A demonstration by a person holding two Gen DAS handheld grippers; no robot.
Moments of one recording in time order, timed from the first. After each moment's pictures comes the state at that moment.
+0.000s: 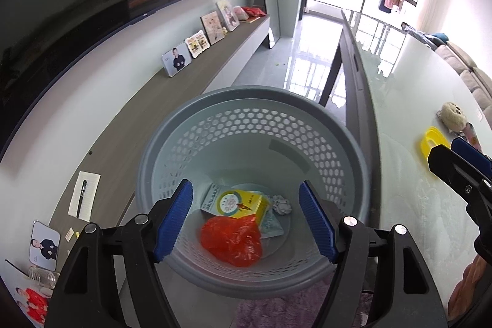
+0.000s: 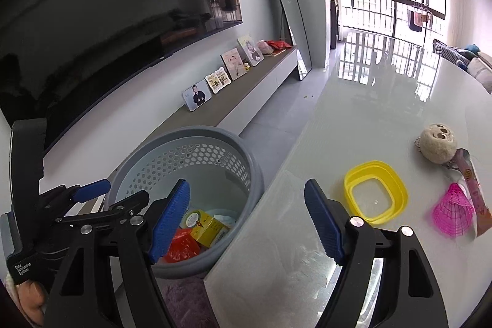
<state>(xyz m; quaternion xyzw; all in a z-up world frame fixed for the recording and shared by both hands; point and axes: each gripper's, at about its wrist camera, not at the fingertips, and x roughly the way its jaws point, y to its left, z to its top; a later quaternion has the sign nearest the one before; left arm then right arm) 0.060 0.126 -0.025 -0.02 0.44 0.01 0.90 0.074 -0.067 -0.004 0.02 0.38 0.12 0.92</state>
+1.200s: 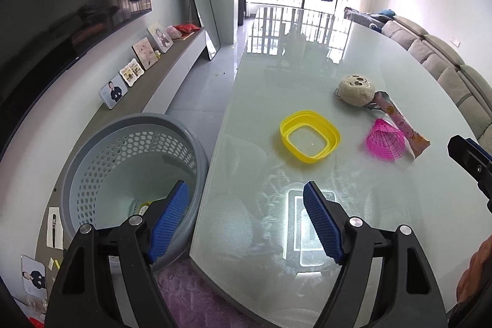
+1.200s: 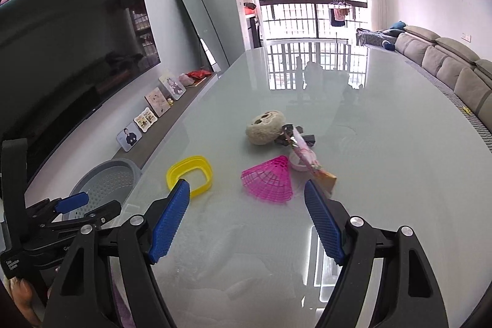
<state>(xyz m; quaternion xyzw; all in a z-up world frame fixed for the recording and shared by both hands) 0.026 -0.040 0.011 0.03 0.41 -0.11 0.90 -0.024 -0.257 0.033 0.09 0.33 -0.04 0.94</state>
